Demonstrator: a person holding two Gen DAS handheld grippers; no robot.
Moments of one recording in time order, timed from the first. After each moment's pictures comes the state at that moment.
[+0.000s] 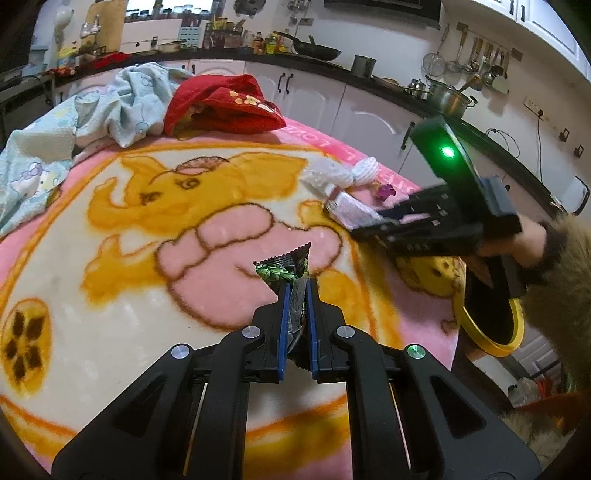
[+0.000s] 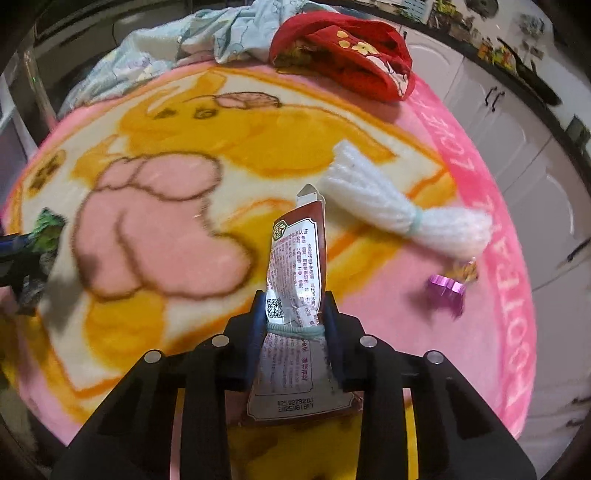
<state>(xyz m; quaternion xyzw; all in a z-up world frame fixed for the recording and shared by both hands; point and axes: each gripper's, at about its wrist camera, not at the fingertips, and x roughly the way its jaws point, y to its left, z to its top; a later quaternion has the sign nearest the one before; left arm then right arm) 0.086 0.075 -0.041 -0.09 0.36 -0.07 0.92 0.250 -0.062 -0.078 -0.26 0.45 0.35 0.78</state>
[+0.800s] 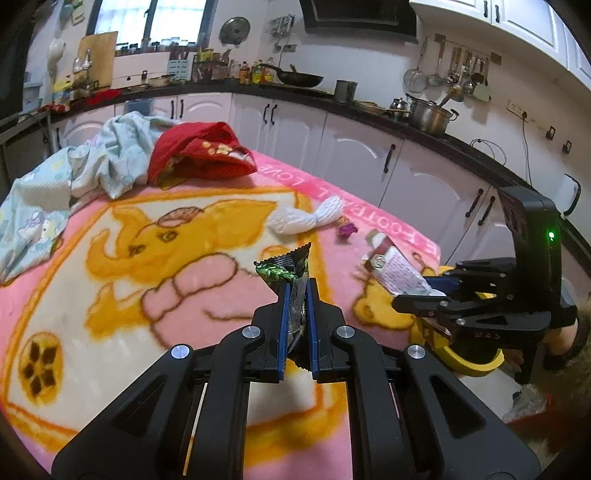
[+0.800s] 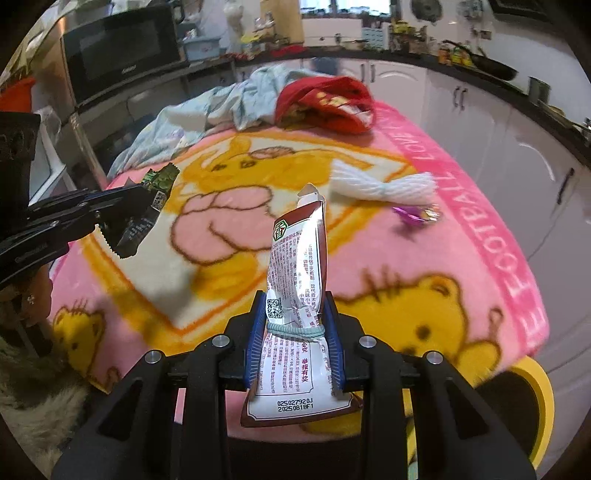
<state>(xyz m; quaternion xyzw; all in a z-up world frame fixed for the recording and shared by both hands) 0.079 0.032 0.009 -0.06 0.31 -0.08 0.94 0.154 -0.150 -0.020 -0.12 0.40 0.37 0.83</state>
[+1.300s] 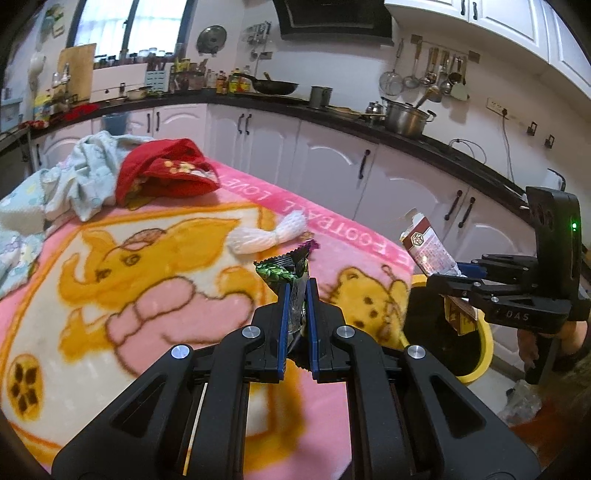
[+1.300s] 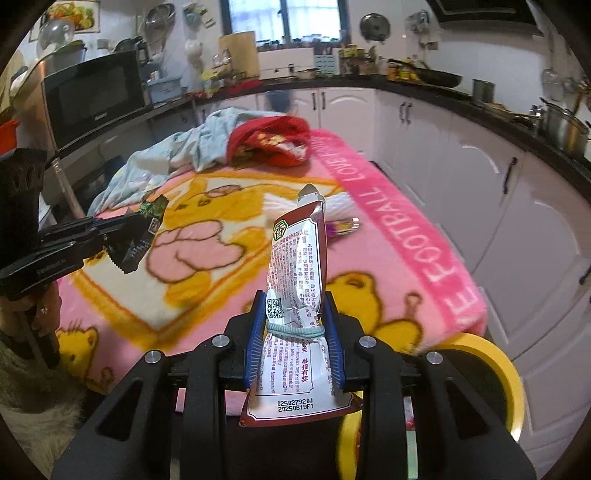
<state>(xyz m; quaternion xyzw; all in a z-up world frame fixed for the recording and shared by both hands) 0.092 -0.007 0.022 -0.05 0.30 -0.12 0.95 0.142 -0.227 0.015 -0.09 0.35 0.30 0.88</state>
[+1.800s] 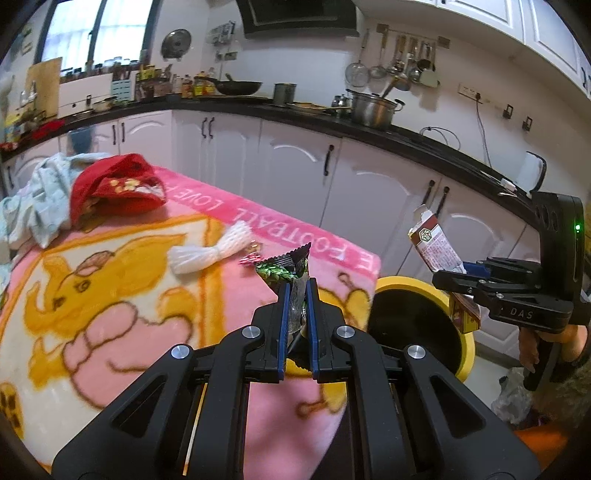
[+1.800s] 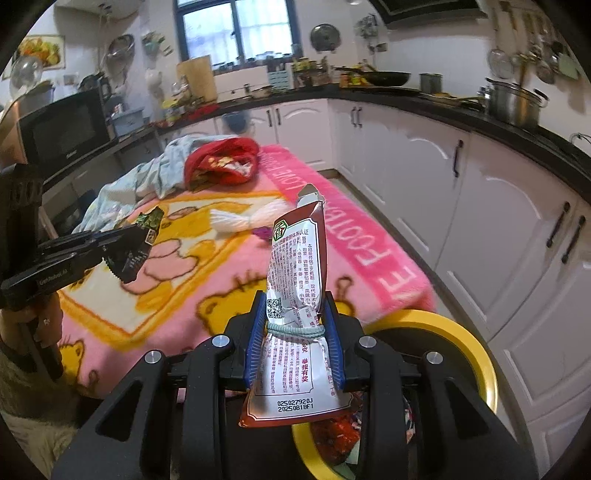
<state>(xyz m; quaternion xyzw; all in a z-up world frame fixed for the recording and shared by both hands) 0.115 -0.073 0.028 -0.03 0.29 -0.17 0.94 0.134 -0.306 0.022 -0.03 0.34 0.24 0.91</state>
